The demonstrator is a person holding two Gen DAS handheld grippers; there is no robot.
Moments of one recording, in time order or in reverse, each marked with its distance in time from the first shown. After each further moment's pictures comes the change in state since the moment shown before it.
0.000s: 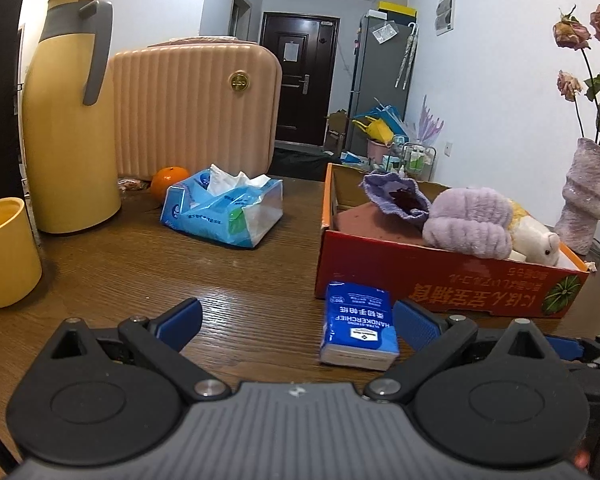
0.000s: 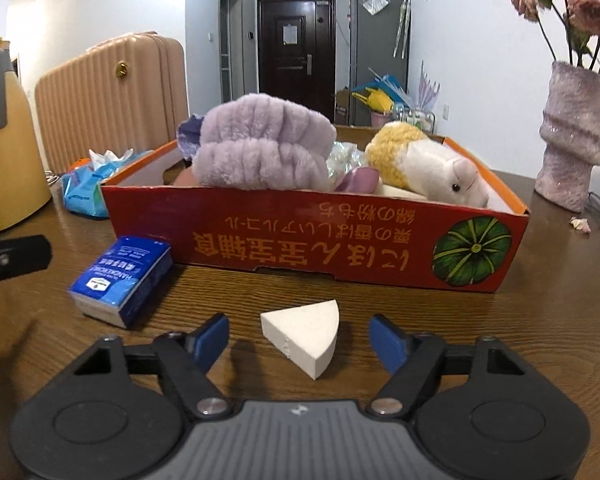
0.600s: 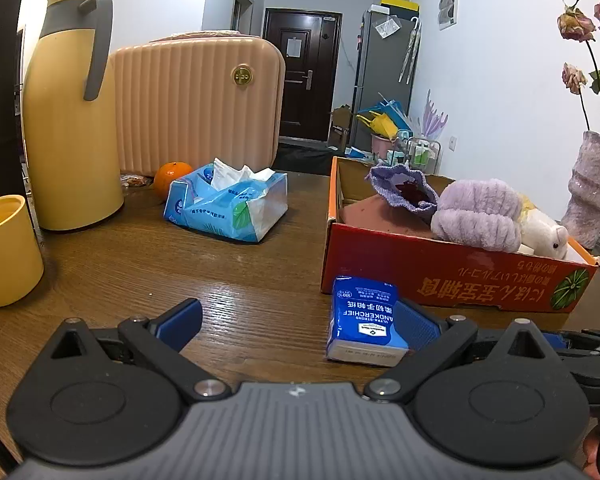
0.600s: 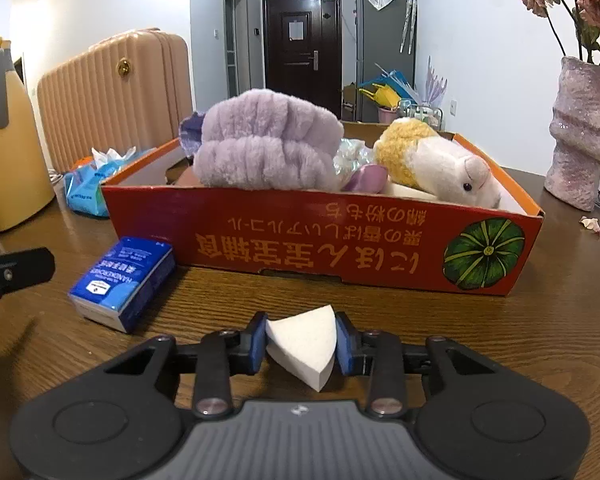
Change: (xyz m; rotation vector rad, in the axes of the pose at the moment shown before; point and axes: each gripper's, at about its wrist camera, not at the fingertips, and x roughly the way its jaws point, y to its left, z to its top) left arm 0.006 -0.001 -0.002 0.008 0.014 0.016; right arm 0.003 -0.002 0.003 -0.004 -0.001 0.024
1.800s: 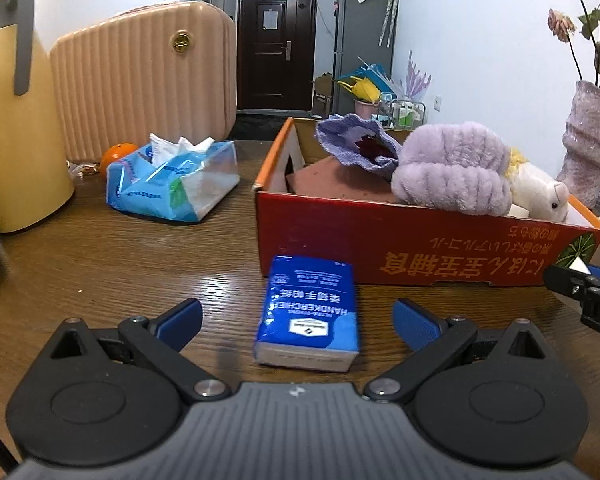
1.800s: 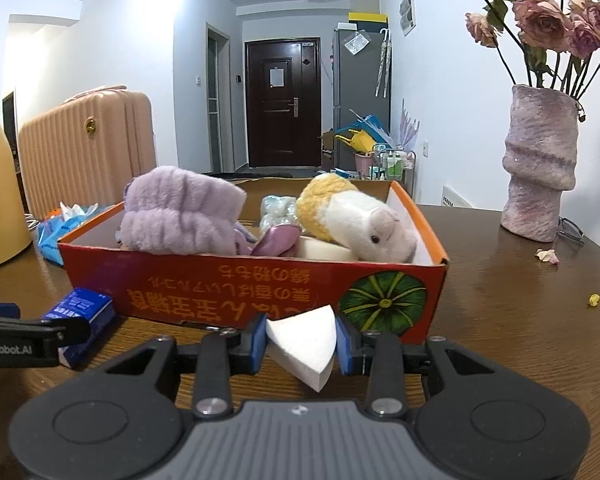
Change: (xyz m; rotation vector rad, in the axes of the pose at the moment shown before) left arm 0.045 -0.048 -0.002 0.082 0.097 -0.017; right arm -0.019 -0.061 0.006 0.023 -0.151 -0.049
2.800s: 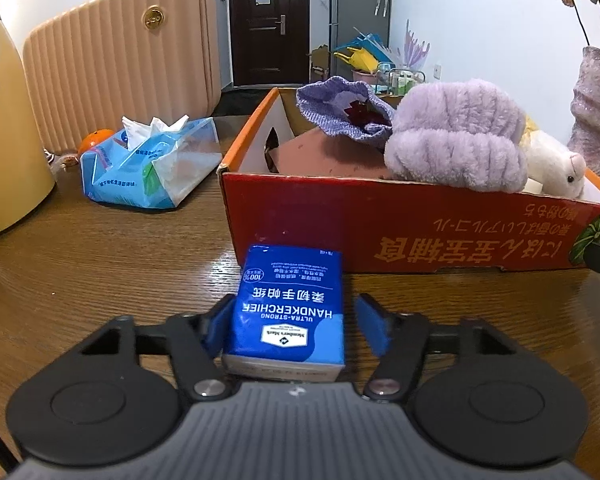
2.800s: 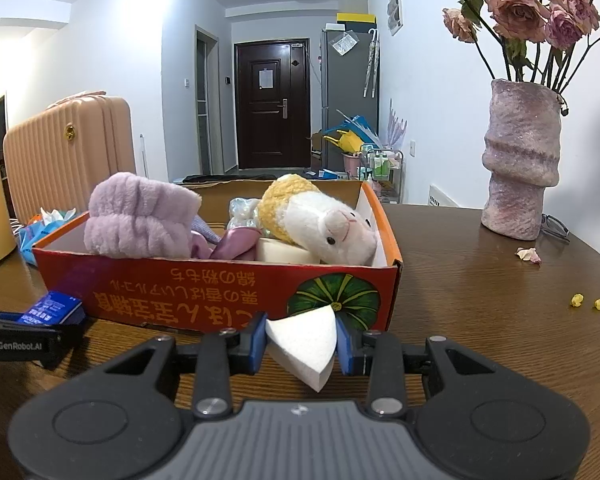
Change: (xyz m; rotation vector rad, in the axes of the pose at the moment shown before) left arm 0.031 -0.012 0.005 0.039 0.084 0.011; right arm 0.003 -0.027 0.000 0.010 -0.004 -0.026
